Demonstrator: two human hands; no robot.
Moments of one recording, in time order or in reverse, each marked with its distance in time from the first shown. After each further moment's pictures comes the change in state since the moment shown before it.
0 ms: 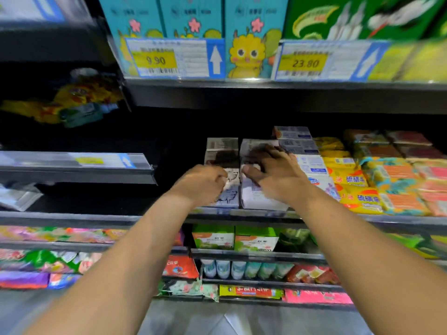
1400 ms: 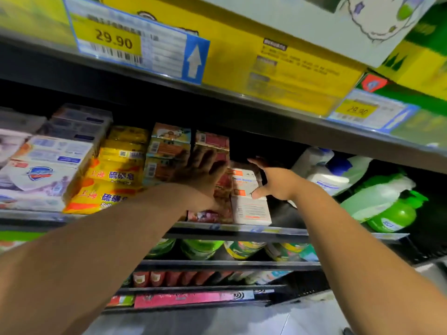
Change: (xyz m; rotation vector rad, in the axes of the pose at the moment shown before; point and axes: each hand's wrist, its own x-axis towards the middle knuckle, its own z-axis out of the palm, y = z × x) left_hand 0.122 0.432 0.172 0.345 -0.105 0.251; right_hand -0.092 0.460 -0.184 -0.030 -0.429 0.223
